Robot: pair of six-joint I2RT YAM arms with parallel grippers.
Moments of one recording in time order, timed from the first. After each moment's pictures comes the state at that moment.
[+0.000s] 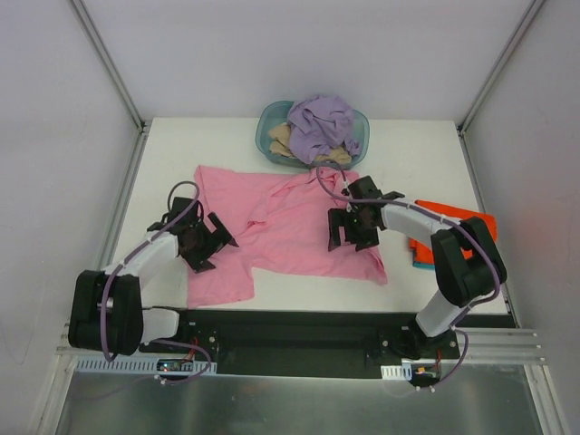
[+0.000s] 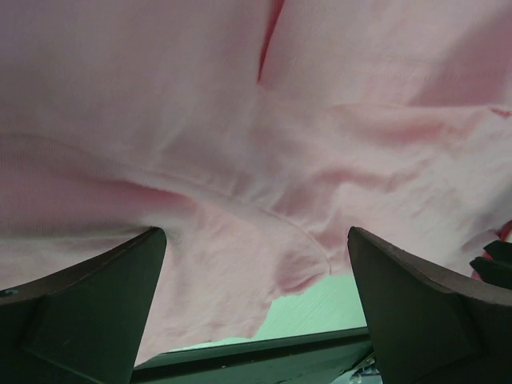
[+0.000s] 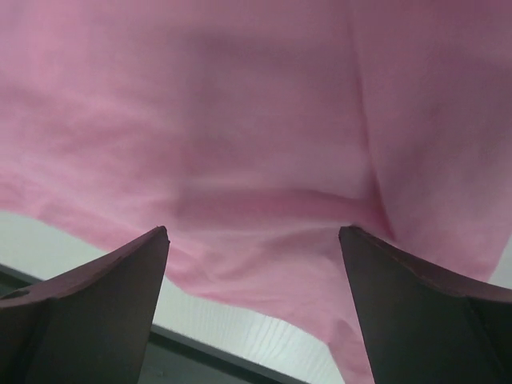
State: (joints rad) left arm -0.12 1.20 0.55 -0.49 0.23 -0.85; right arm 0.49 1.63 0.96 -0.59 -0.20 0.34
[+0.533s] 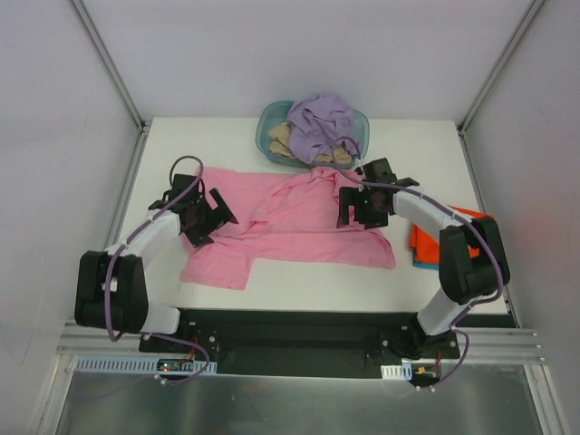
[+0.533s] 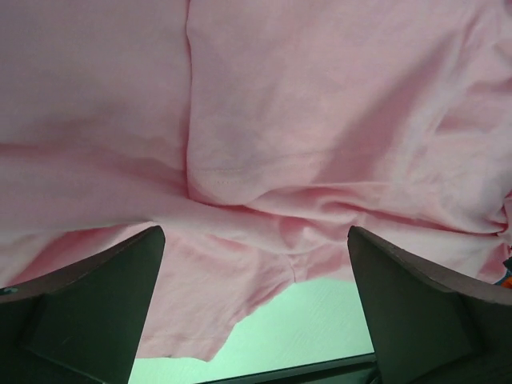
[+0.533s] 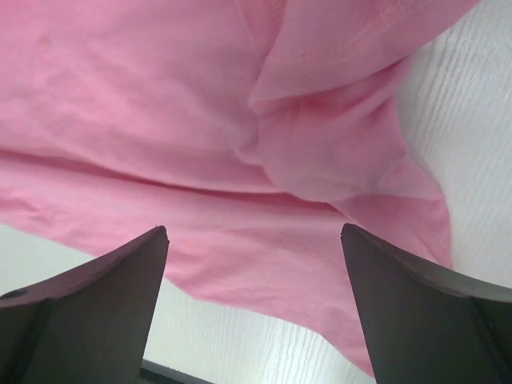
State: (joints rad) left arm -0.12 1.44 0.82 -0.47 0.20 -0.75; right arm 0.36 1.70 1.12 -0.57 -0.15 0.31
